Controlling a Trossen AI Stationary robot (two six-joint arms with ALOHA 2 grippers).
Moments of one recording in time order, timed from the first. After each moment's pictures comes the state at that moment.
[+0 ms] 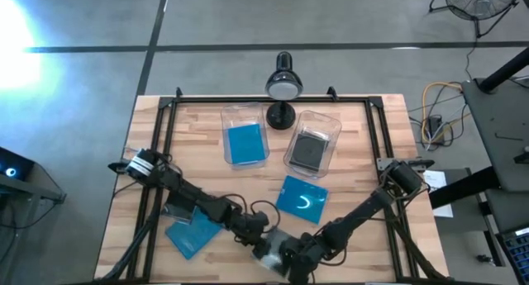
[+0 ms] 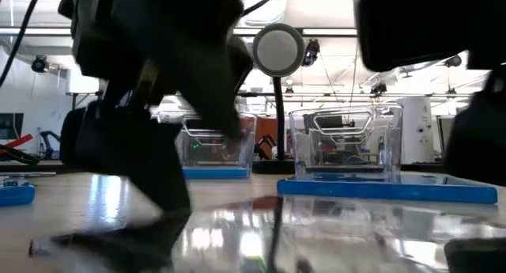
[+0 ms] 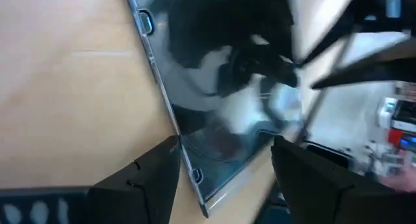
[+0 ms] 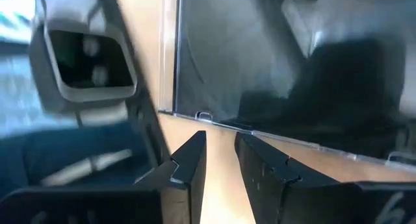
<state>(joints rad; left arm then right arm) -0.48 1.94 1.16 0.04 0.16 -1.32 0.67 2.10 1.25 -0.12 -0.03 1.21</state>
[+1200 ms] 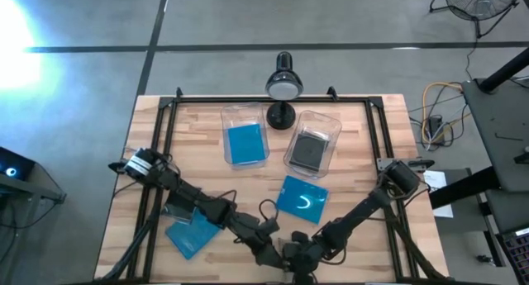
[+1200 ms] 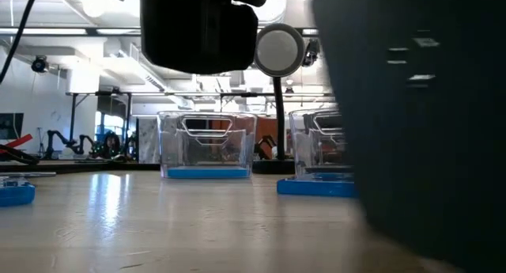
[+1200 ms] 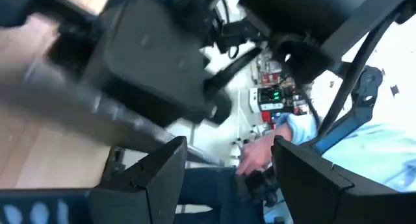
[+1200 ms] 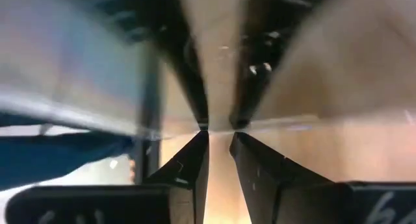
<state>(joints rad) -0.47 1.95 1.18 0.53 0.20 -1.28 0.63 2.10 1.24 -0.03 0.04 0.80</state>
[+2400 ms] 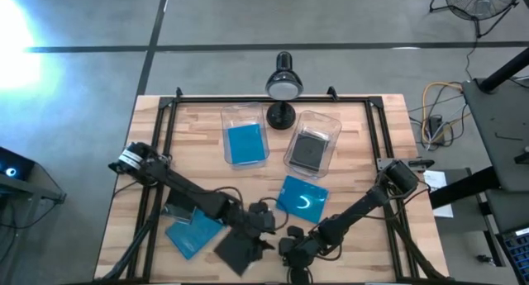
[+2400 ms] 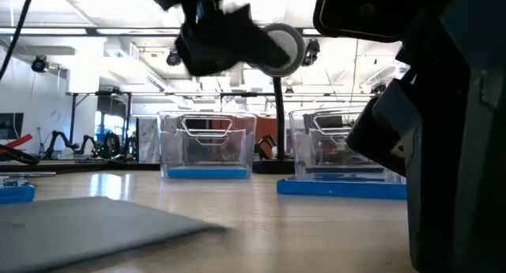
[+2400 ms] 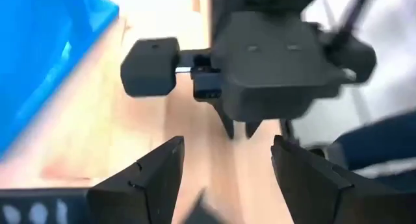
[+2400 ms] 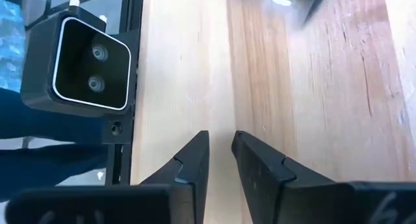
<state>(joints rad) -0.46 1.84 1.26 -0.08 0.00 -0.54 0.63 2.10 1.24 -0.03 0.03 0.76</state>
